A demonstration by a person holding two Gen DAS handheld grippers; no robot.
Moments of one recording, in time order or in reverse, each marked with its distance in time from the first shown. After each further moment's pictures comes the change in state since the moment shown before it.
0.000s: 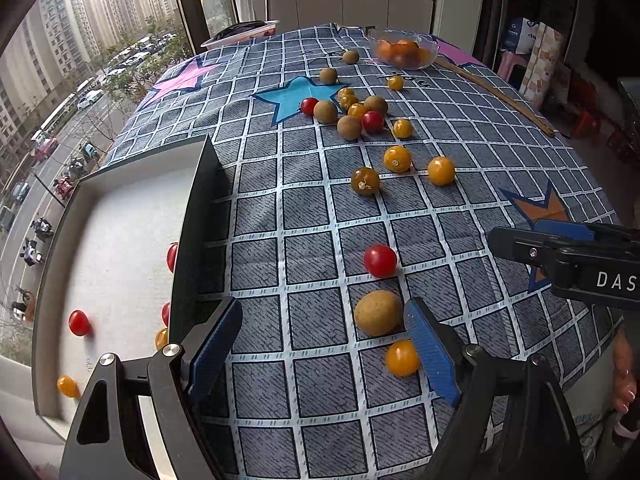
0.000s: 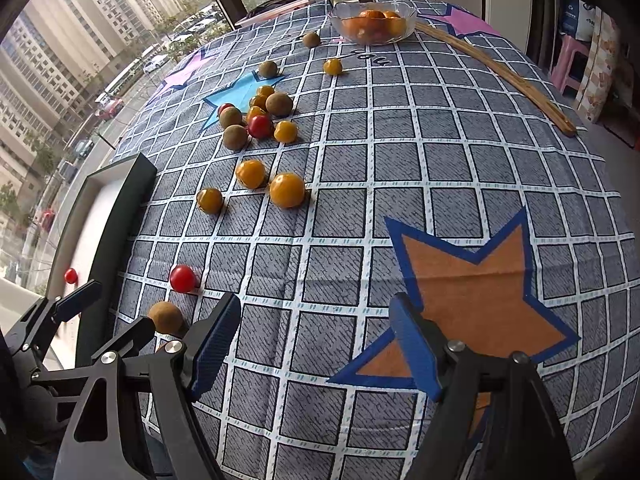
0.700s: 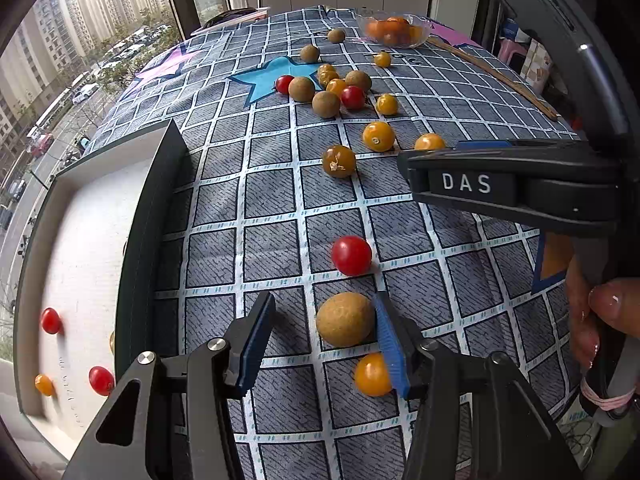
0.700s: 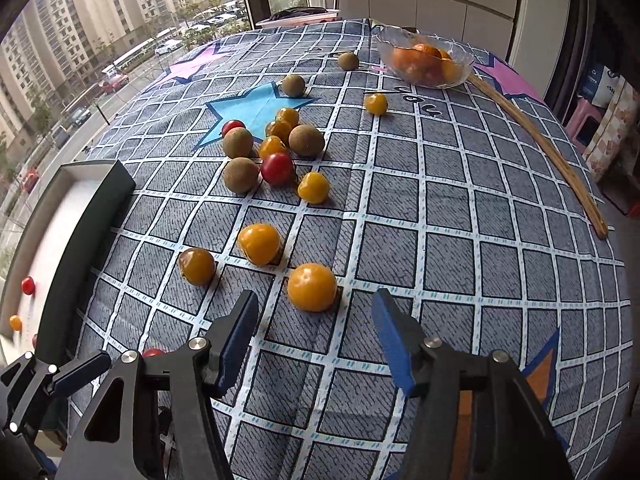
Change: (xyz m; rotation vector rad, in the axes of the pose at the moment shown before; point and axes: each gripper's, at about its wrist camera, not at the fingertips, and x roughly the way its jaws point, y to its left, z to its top) left arm 0.021 -0.021 -0.001 0.004 0.045 -0.013; right arm 0.048 0.038 0.049 -0.173 -0.061 -0.122
